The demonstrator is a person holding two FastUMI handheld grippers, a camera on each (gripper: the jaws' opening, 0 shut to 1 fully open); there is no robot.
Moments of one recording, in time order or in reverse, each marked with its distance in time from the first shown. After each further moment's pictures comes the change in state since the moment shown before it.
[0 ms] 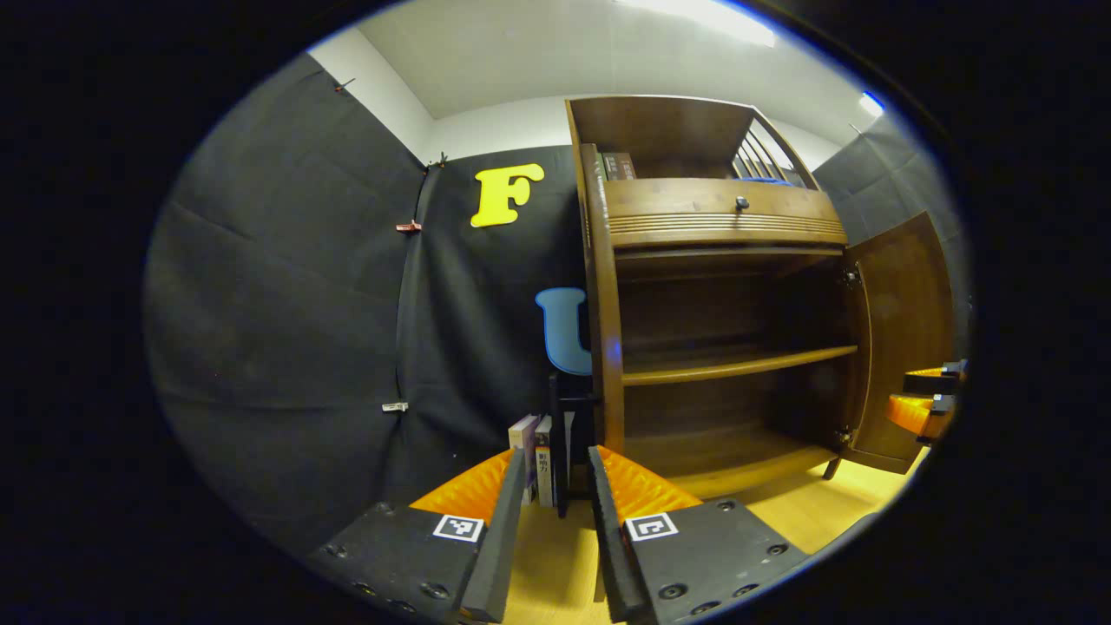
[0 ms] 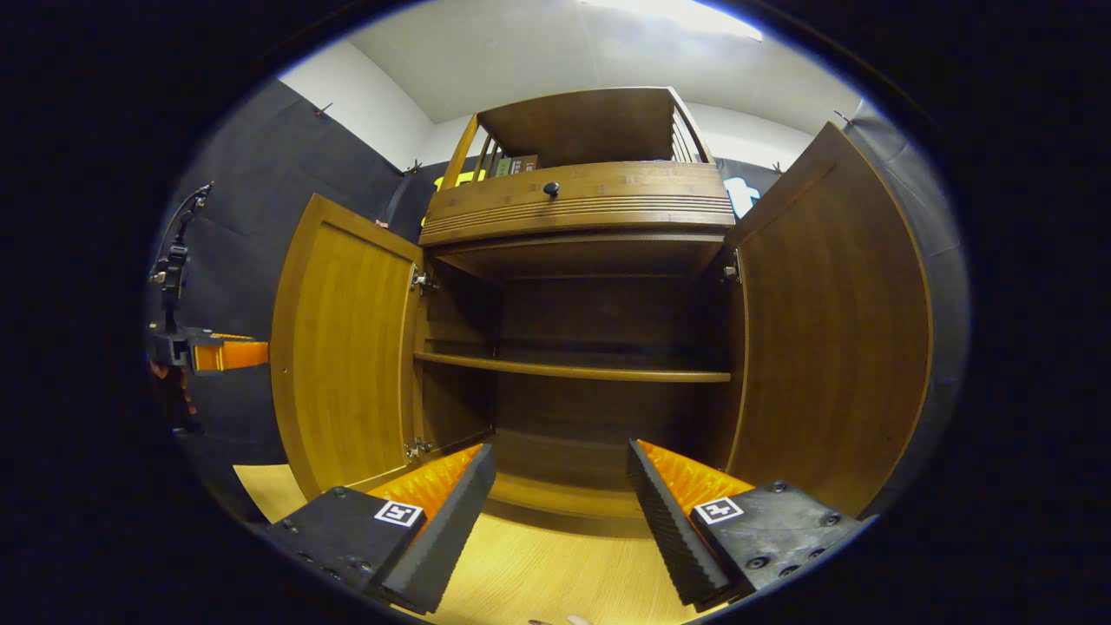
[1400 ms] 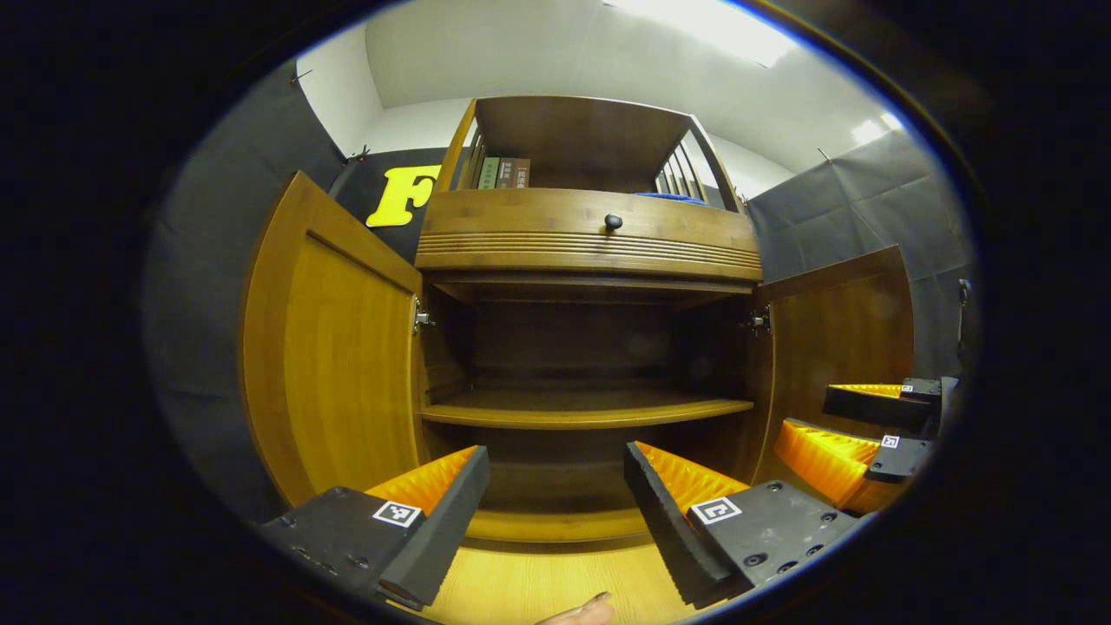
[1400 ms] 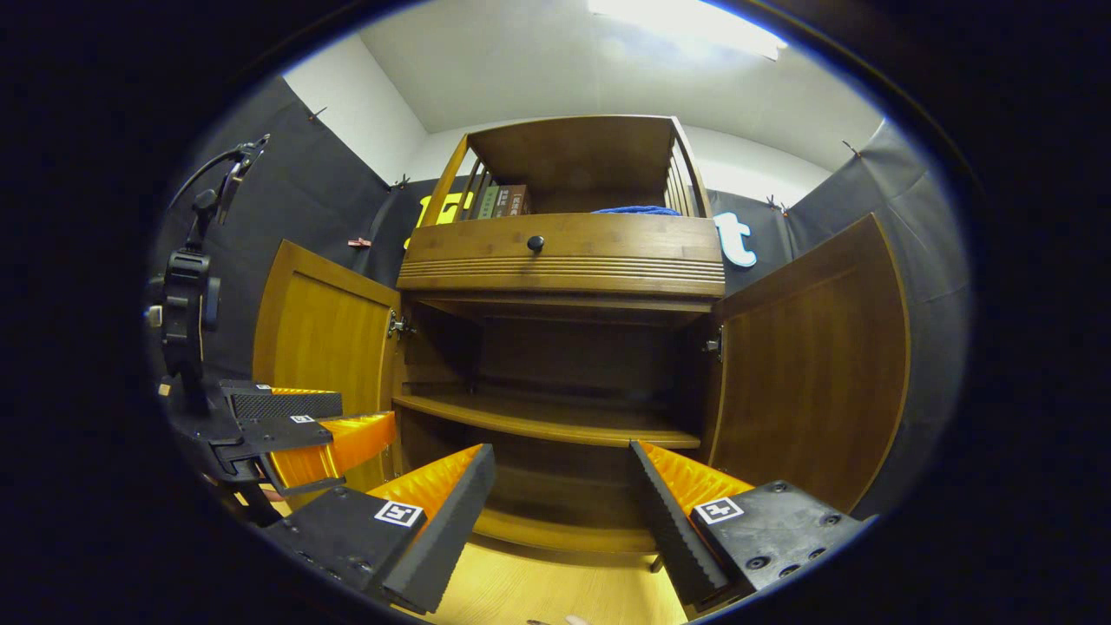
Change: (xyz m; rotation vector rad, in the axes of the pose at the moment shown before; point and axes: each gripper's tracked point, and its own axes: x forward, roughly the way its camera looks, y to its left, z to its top) left arm 0.041 -0.197 0.068 -0.117 -0.078 -0.262; right arm 0.002 -0.006 0.082 -0.062 -0.065 -0.059
